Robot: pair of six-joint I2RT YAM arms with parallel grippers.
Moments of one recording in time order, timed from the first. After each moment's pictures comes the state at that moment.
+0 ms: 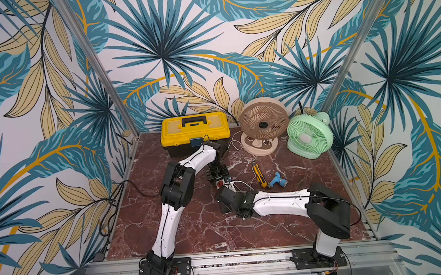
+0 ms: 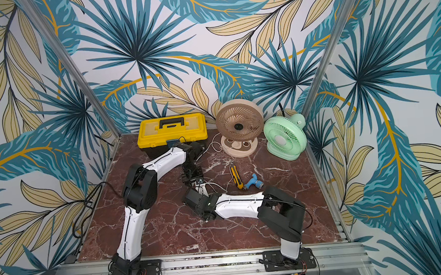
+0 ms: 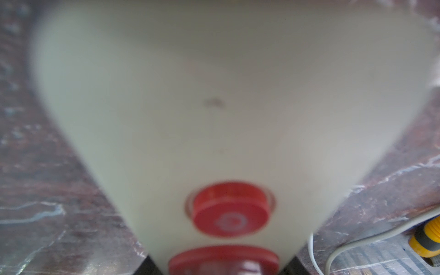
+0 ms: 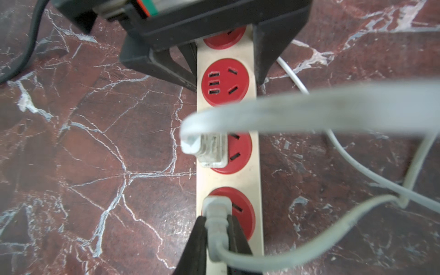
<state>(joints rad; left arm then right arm) -0.49 2.30 1.84 -1.18 0.22 -0.76 1.06 1.80 1.08 -0.28 0.36 0.86</state>
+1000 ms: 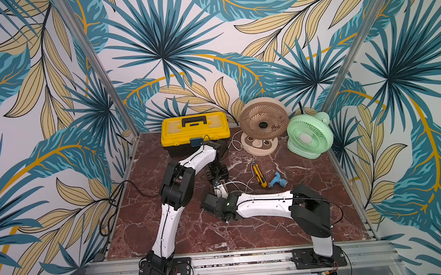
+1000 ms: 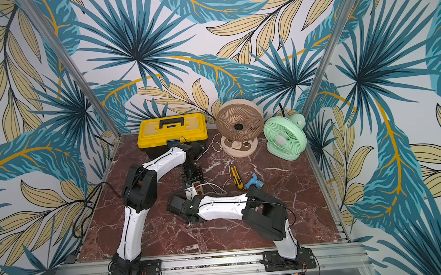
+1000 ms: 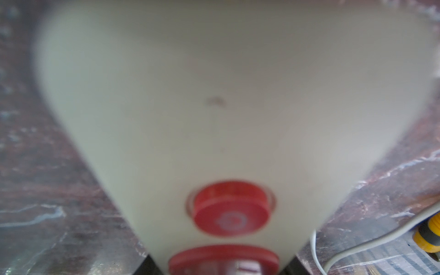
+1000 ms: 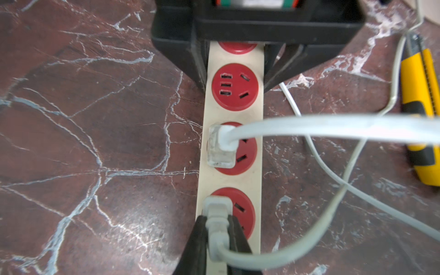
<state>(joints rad) -0.49 2.30 1.84 -1.18 0.23 -0.73 1.17 1.98 1.37 -0.61 0.60 0.80</state>
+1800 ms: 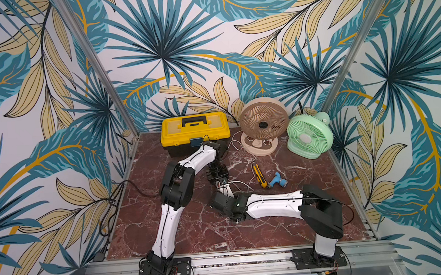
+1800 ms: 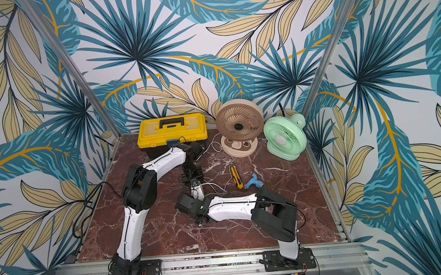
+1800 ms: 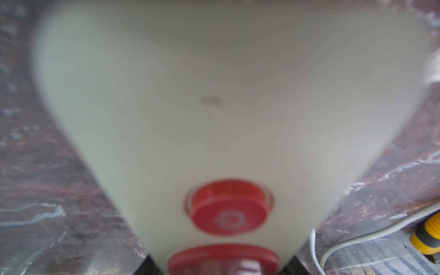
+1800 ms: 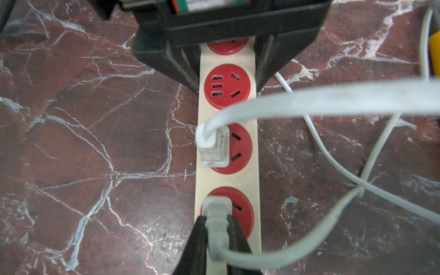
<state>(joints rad) -0.49 2.30 1.83 -1.17 0.22 -0.75 1.12 1.85 1.15 -0.37 0.49 0.85</state>
